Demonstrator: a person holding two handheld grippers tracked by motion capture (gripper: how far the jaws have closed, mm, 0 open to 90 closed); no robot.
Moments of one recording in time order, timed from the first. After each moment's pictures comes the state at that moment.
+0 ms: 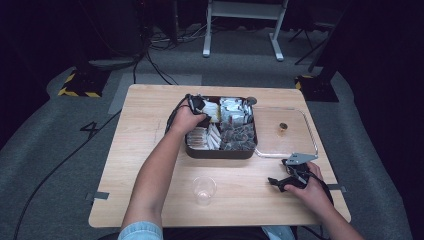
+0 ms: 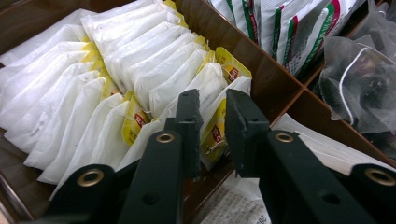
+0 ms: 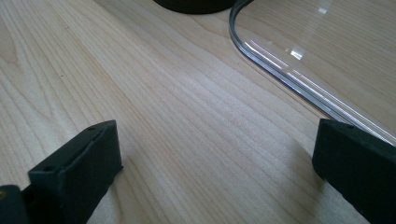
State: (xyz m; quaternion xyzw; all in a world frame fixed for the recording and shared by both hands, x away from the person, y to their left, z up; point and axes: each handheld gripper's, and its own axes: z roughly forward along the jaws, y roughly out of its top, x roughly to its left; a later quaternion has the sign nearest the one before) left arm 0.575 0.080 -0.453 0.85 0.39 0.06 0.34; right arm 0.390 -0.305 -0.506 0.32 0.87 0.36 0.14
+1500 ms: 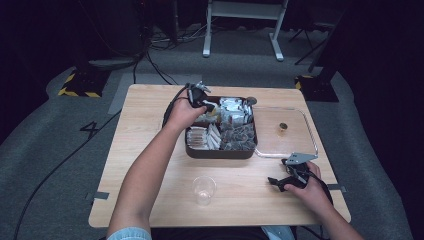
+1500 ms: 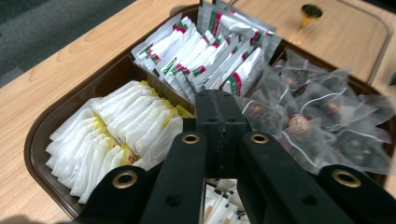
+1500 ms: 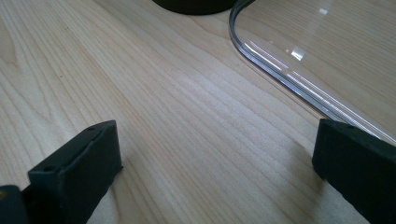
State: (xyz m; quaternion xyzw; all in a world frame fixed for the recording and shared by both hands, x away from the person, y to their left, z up) left arm 0.544 0.082 -0.378 0.86 0.31 0.10 0.39; right arm 0.391 -0.305 -0.506 0.32 0.87 0.36 0.13
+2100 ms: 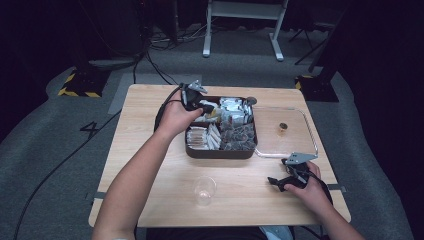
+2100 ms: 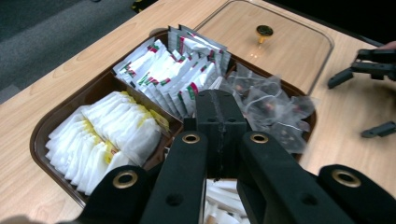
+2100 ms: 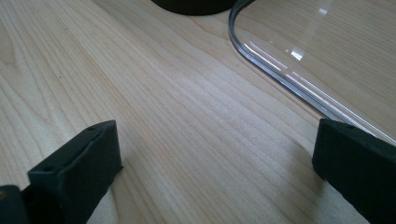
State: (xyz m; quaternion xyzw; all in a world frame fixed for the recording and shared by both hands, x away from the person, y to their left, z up) left arm 0.496 0.092 -0.340 0.85 0.30 0.10 0.41; right arm 0.391 -0.305 -0.506 0.32 0.87 0.36 0.14
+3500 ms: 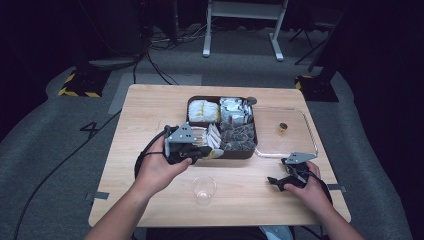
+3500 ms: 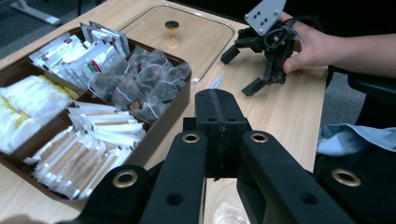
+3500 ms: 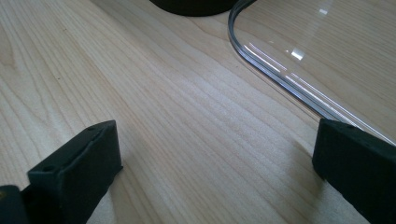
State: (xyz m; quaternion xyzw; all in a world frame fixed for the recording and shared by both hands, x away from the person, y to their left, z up) left arm 0.339 0.111 -0.334 0.85 0.24 0.09 0.46; right arm 0.392 -0.304 -0.506 0.32 0.87 0.36 0.14
